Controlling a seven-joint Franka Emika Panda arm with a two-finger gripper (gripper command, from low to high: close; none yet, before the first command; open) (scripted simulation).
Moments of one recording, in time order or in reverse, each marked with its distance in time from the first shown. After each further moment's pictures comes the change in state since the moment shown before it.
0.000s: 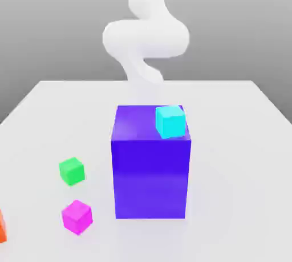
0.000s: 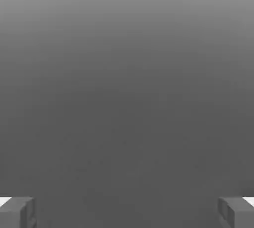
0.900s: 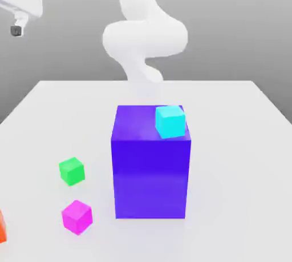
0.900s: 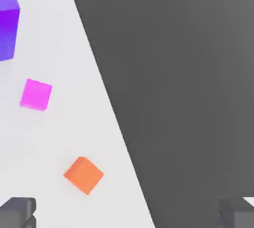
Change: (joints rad) arm 0.294 -0.014 -0.843 -0.189 -0.522 -0.044 -1.500
